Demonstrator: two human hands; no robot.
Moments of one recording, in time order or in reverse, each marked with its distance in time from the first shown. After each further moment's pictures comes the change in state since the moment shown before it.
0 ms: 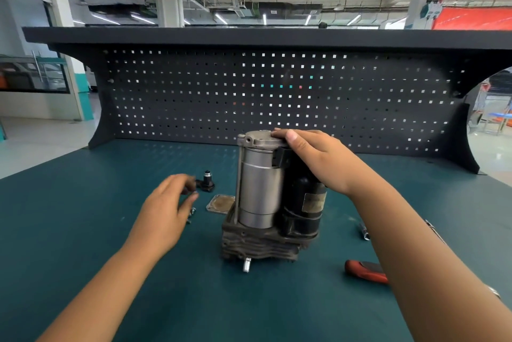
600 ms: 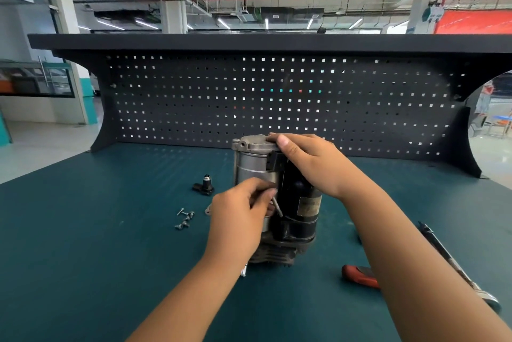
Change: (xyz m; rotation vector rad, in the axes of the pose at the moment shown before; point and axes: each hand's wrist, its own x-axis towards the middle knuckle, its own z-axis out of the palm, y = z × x) left_hand -0.002 0.125 0.028 -0.547 0.019 -0.156; right_hand 0.003 0.001 0.002 0.014 0.030 -0.021
